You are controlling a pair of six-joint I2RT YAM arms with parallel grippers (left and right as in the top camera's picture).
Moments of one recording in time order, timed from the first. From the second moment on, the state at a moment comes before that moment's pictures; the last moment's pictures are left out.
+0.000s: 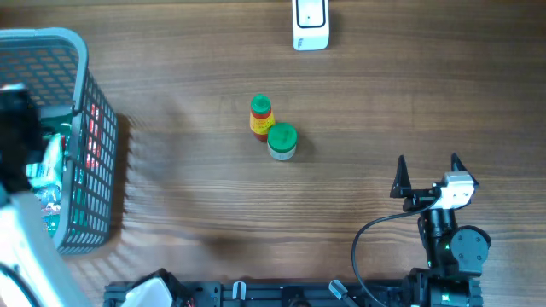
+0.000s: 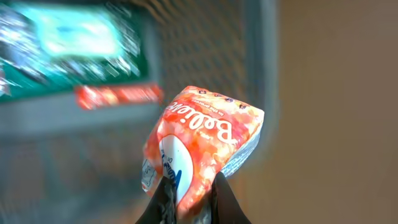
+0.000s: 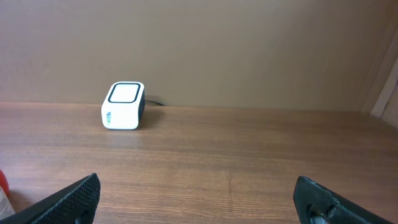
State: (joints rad) left arm 0.45 1.25 1.65 -1.15 -0.02 -1.17; right arm -0.12 0.02 0.01 0.00 -0.14 -0.03
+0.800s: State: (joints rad) left arm -0.53 1.42 1.31 -1.29 -0.26 -1.53; right arm -0.12 0.02 0.01 0.00 -0.14 -0.03
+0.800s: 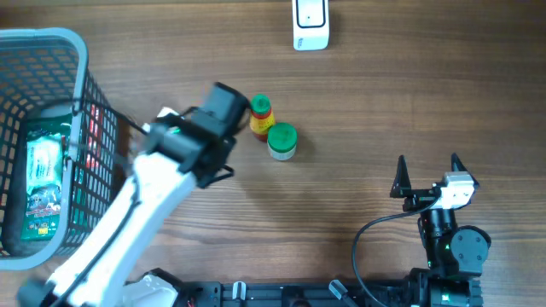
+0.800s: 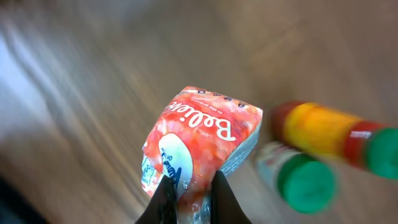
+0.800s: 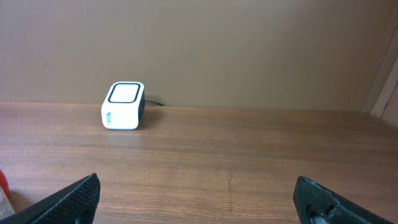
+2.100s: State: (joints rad) left arm -0.68 1.74 1.28 -1.09 -0.06 -1.99; right arm -0.12 0.02 0.01 0.00 -0.14 -0.03
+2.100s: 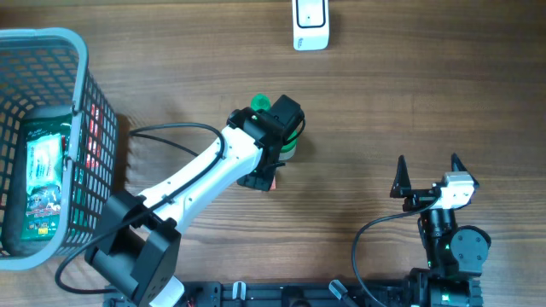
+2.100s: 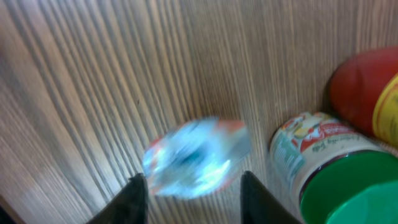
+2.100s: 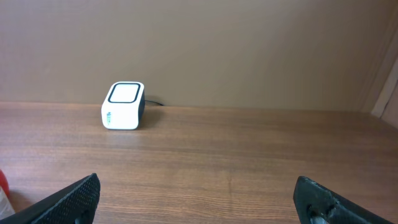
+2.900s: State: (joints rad) left arm -0.69 1.73 1.28 -1.15 0.04 -1.91; right arm -0.12 0.02 0.01 0.00 -0.14 -0.03
